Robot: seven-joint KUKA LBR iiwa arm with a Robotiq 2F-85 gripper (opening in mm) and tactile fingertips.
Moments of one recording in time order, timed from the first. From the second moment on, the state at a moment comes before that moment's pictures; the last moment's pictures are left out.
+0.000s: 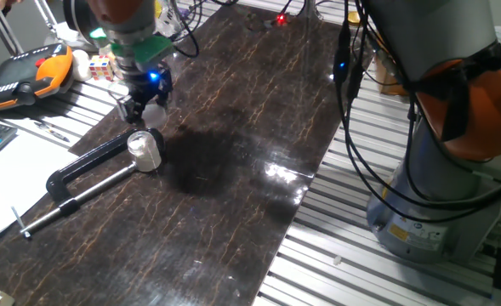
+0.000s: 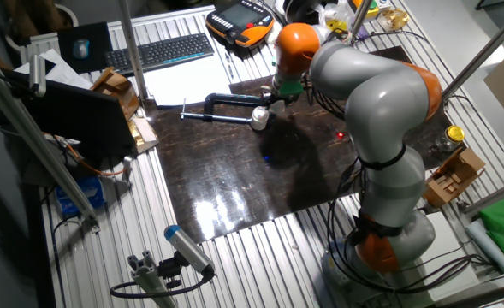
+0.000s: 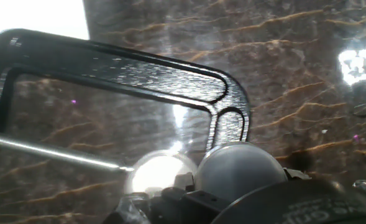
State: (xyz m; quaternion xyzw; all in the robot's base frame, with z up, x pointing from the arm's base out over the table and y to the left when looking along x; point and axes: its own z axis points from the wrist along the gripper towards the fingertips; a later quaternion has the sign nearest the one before) arm 0.628 0.080 0.122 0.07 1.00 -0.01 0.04
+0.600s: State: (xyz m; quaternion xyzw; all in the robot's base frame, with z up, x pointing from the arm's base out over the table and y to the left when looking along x) arm 0.629 0.109 0.113 0.09 0.99 -0.02 0.05
